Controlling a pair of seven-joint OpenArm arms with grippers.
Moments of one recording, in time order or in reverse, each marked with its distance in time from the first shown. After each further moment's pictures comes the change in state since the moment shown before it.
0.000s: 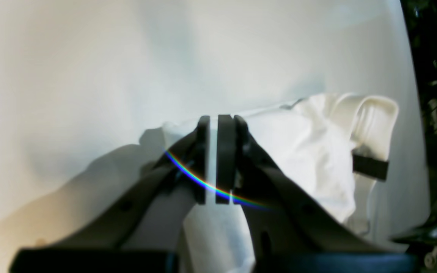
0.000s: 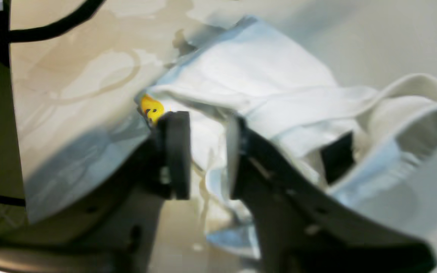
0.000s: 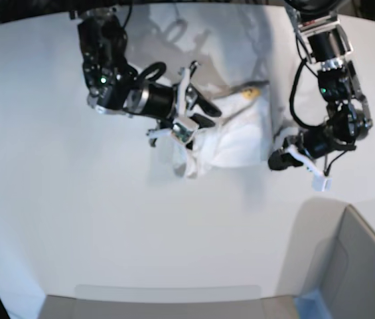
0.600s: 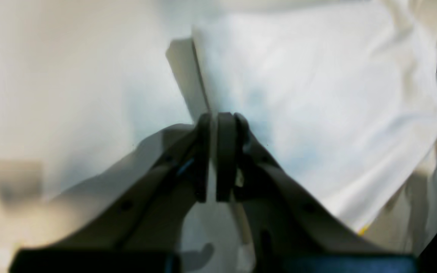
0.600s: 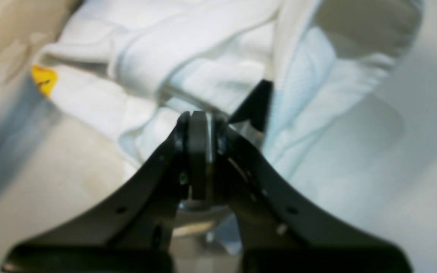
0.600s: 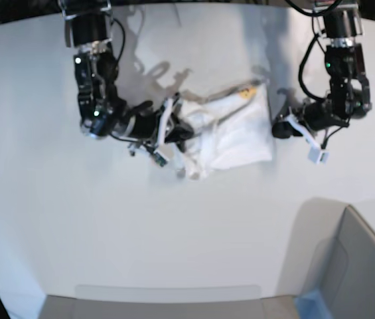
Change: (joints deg) left arm 10.6 -7.8 6.7 0.2 -0.3 0.0 -7.1; right arm 10.2 1.9 6.1 -20.7 -0.2 0.0 0.3
